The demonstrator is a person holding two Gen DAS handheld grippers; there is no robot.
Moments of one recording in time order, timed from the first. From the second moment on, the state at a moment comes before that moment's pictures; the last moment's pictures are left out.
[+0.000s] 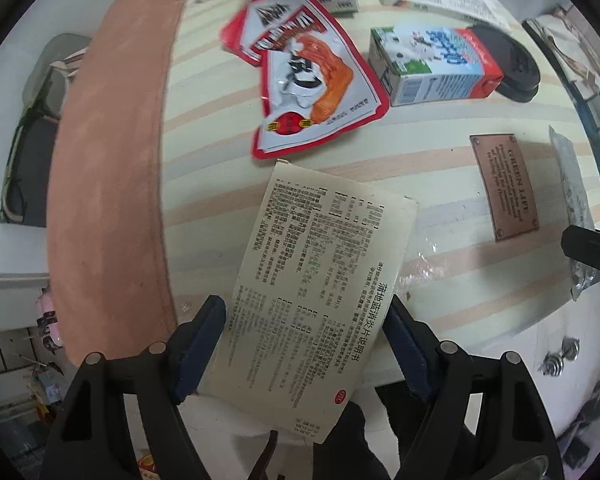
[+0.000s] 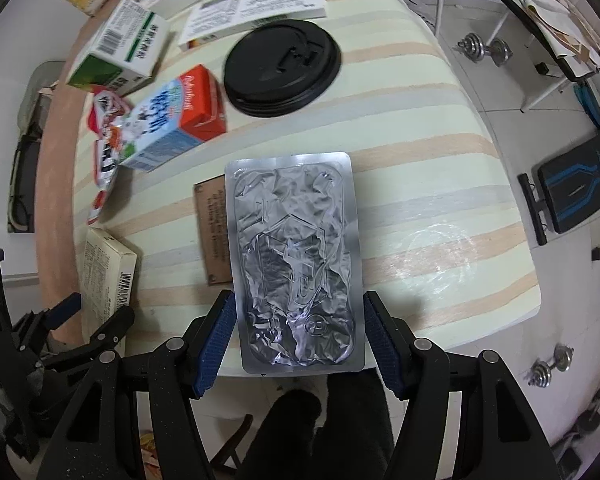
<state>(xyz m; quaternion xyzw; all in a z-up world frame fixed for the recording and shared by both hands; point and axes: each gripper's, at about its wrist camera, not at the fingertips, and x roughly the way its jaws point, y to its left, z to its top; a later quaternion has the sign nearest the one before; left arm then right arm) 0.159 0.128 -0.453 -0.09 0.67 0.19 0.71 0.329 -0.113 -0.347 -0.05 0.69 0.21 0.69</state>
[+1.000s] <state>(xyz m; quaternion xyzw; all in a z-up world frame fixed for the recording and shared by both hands) -0.011 0.042 -0.520 -0.31 0.67 0.13 0.67 0.082 -0.186 -0.499 0.01 0.73 0.17 0.66</state>
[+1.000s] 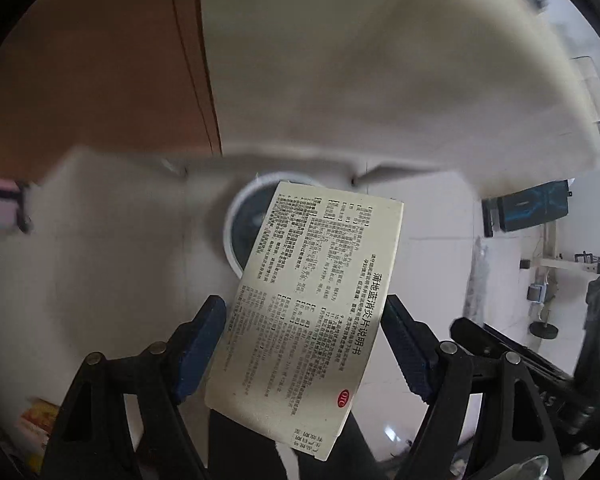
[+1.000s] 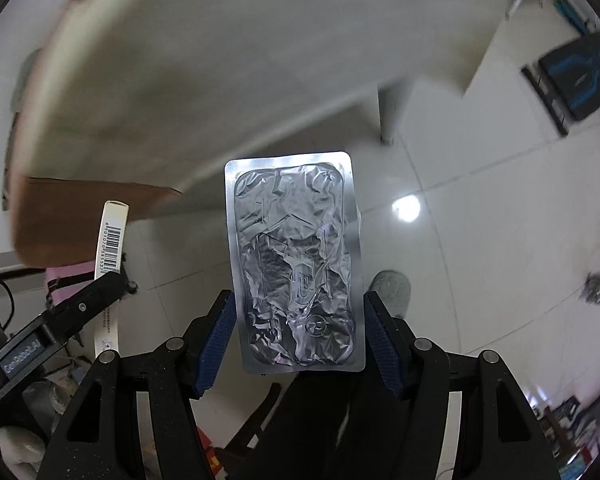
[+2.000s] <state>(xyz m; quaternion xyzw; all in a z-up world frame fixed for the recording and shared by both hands) -0.015 0.057 -0.660 -0.20 0.69 0.21 0.66 0.085 -0.153 -0.712 -0.14 0.71 0.14 0.67</state>
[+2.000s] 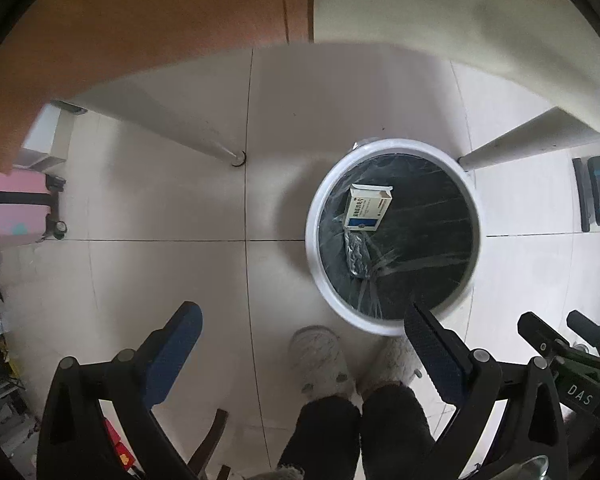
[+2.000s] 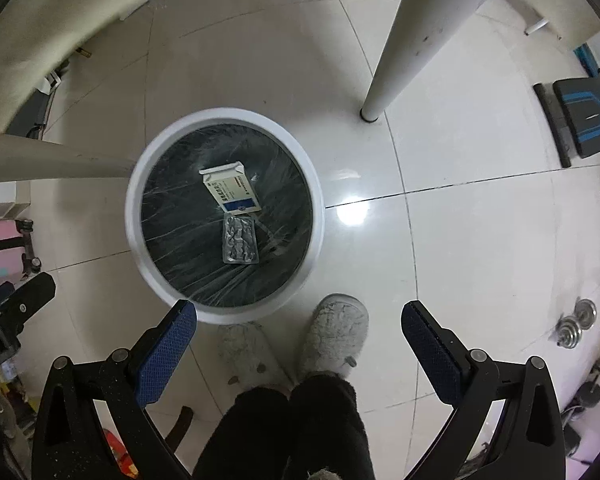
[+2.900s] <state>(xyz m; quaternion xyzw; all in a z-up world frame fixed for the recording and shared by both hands) -0.041 0.045 -0.384 -0.22 0.64 0.19 0.71 0.032 -0.156 -0.377 -0.10 0.67 0.19 0.72</state>
